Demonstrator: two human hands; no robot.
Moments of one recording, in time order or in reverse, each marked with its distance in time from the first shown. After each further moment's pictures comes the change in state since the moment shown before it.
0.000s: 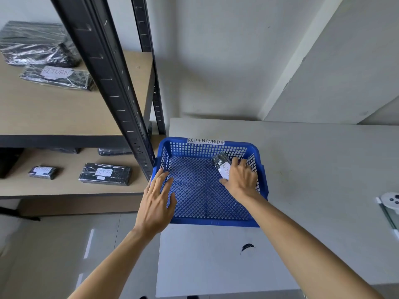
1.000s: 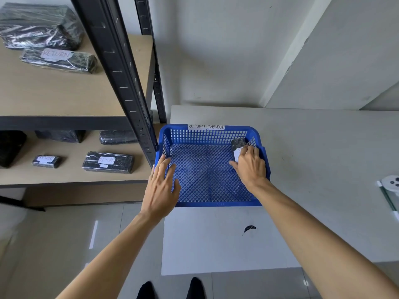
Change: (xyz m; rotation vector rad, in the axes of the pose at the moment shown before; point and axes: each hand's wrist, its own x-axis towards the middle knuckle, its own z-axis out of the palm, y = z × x) left_hand -0.007 0.008 0.002 -0.042 0.027 -0.019; right_hand -0.008 0.025 0.011 -0.034 0.068 -0.048
